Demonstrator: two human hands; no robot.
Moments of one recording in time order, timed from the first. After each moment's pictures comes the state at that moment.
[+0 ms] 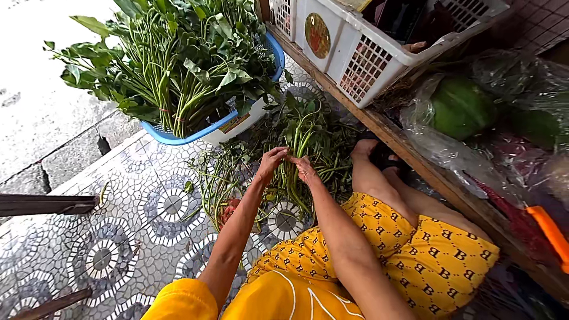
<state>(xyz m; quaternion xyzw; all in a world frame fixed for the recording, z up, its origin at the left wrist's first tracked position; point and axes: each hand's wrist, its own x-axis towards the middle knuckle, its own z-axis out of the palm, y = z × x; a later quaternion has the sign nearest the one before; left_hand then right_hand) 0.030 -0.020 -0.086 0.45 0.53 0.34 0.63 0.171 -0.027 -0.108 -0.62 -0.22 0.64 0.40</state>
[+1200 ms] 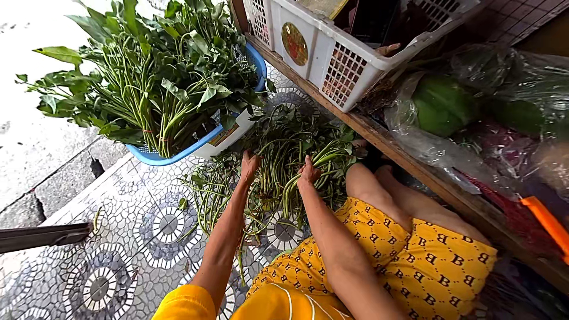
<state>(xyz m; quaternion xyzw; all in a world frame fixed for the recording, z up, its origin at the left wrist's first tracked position) -0.002 0.031 -0.124 0.44 0.68 0.30 0.50 0.177 -0.017 -0.117 -0.66 0.11 0.44 0.60</state>
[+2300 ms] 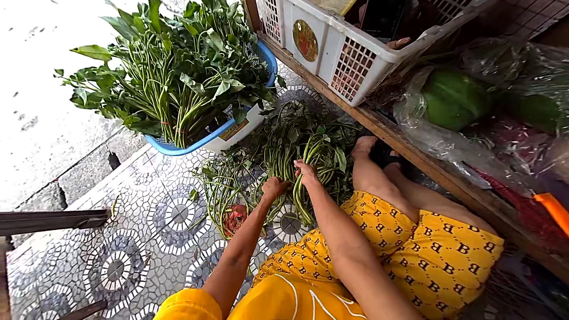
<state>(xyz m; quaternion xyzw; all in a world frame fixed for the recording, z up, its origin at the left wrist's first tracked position) 0.034 -0.042 -0.143 0.58 0.70 -0.15 0.39 0.171 -0.027 -0.123 -0.65 -0.03 0.62 0.44</state>
